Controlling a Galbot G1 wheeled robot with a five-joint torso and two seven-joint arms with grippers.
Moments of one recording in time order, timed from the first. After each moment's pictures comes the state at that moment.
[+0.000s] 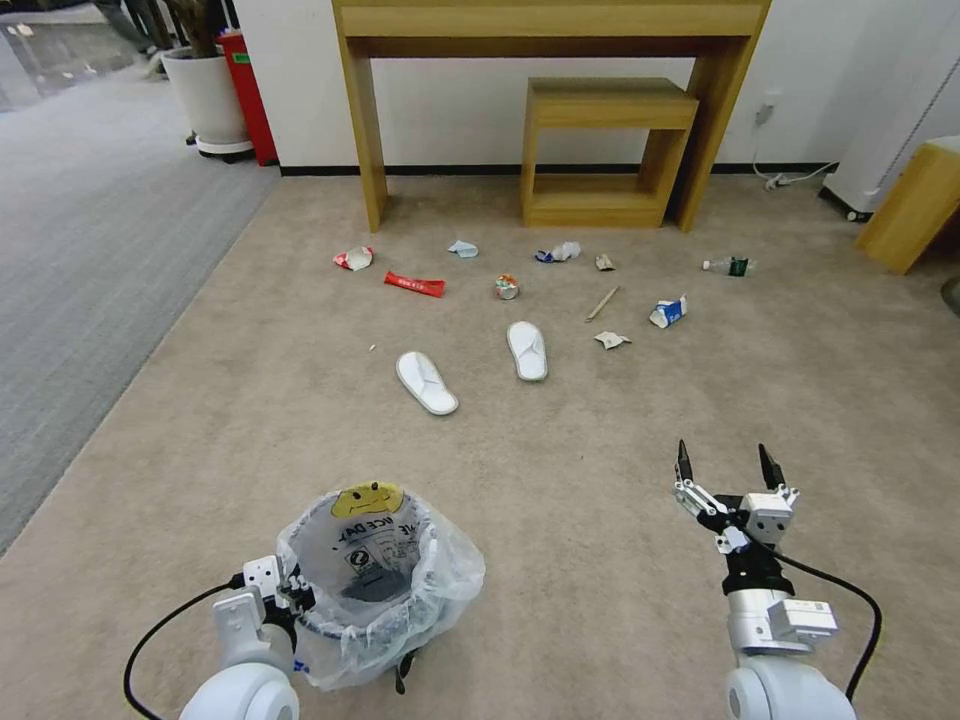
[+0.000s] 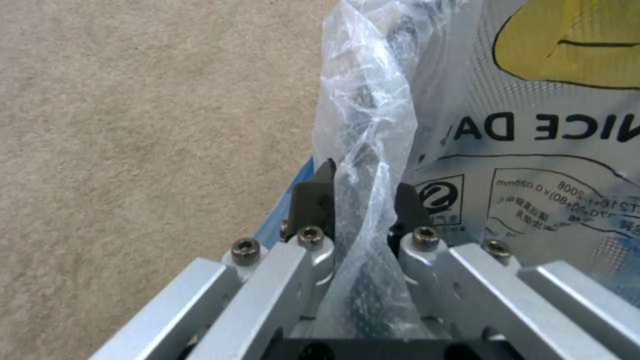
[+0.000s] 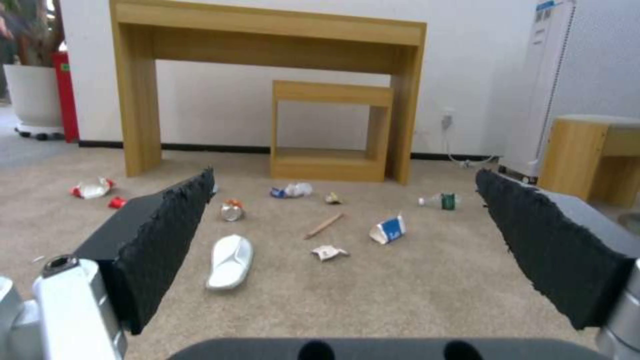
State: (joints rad) left arm 1.61 -1.41 -0.54 -2.08 -0.44 0.64 -0.42; right arm -1.58 1.50 0.71 2.02 0.09 0.26 -0.03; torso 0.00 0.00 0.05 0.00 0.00
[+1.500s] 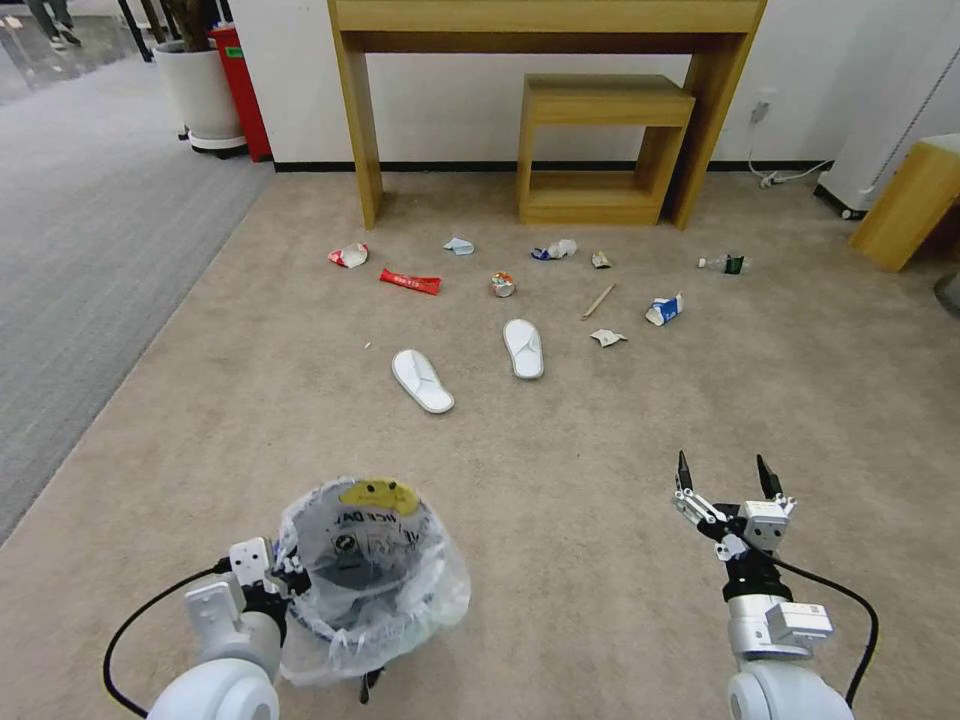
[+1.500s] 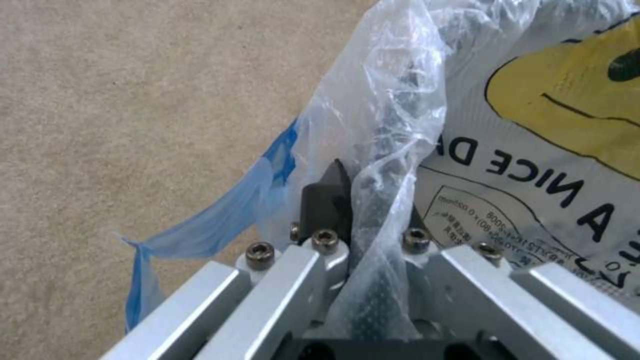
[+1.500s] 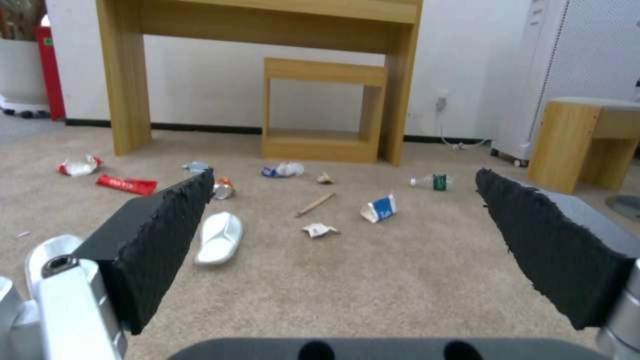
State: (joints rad) left arm 1.63 -1.47 -0.63 -2.25 -0.48 0.63 -0.36; right arm -1.58 1.47 0.70 1.98 0.10 0.25 -0.01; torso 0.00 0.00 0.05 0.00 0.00
